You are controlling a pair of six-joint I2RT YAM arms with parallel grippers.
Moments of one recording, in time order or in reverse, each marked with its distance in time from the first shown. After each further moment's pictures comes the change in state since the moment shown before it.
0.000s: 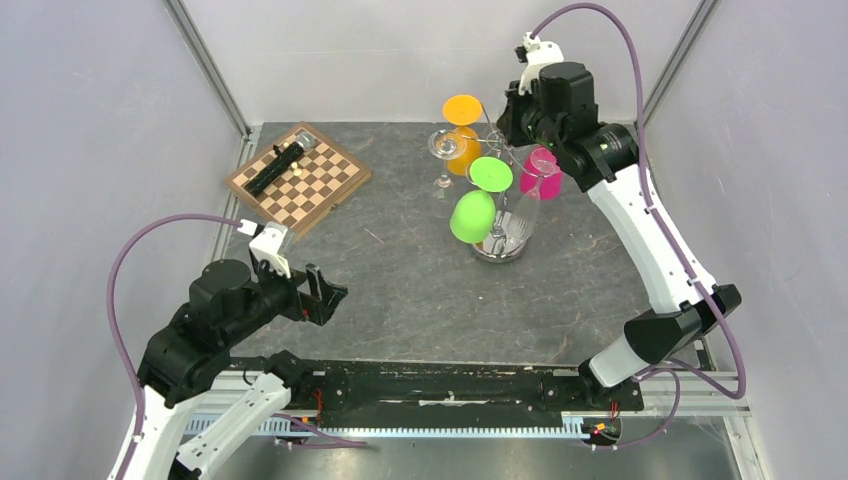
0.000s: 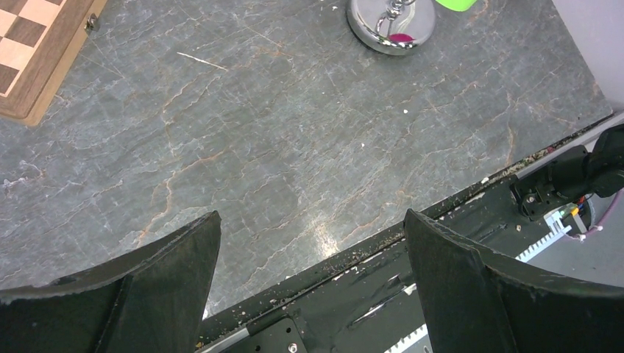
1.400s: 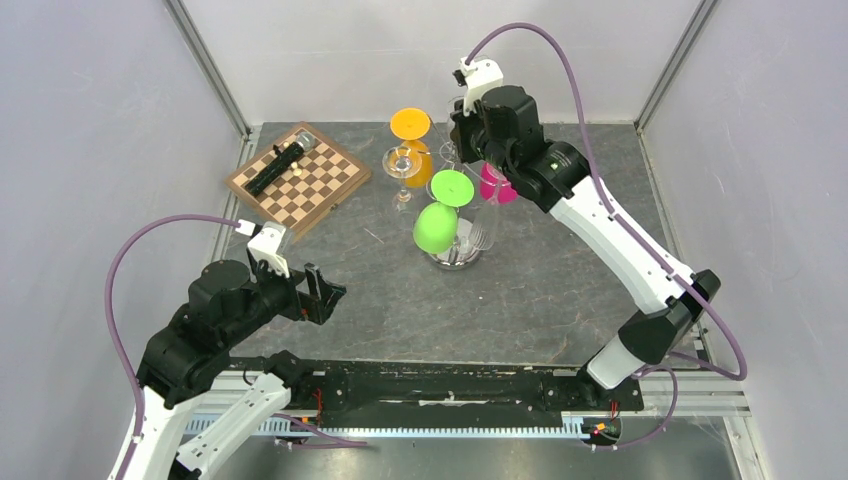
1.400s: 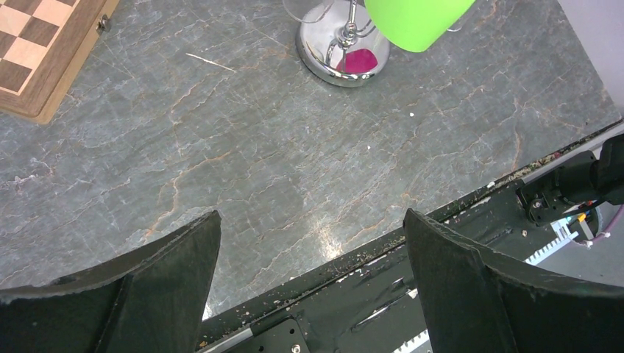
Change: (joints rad) left arm 0.000 0.000 0.000 -0.001 -0.022 0.000; right arm 0.246 0.060 -0.031 0.154 0.146 -0.065
